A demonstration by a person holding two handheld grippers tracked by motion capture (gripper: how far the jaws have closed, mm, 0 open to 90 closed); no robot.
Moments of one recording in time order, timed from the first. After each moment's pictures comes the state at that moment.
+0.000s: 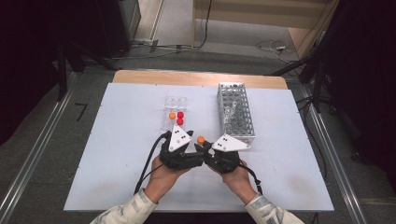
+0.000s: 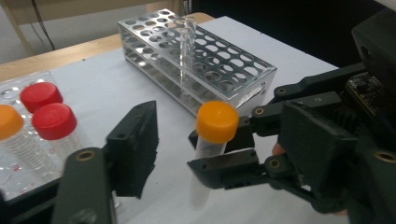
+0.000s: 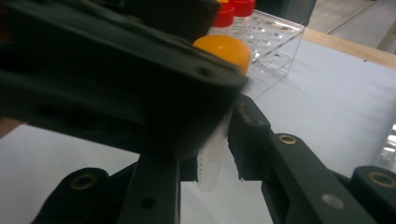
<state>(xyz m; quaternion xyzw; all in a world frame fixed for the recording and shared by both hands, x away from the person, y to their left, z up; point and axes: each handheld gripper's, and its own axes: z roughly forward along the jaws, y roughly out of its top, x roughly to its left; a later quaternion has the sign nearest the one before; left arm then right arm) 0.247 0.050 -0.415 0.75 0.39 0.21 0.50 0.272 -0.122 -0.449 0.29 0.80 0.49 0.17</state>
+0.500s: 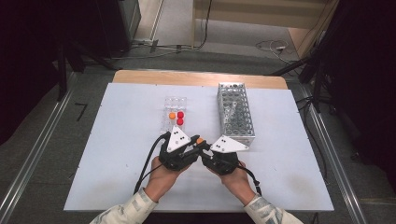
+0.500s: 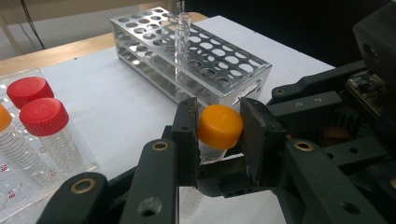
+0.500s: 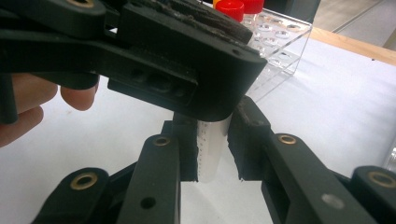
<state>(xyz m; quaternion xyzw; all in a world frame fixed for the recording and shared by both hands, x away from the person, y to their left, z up) 0.248 0.054 -0.419 0.75 0.38 0.20 0.50 0.269 -0.120 -0.450 0.29 0.81 0.49 0.17</state>
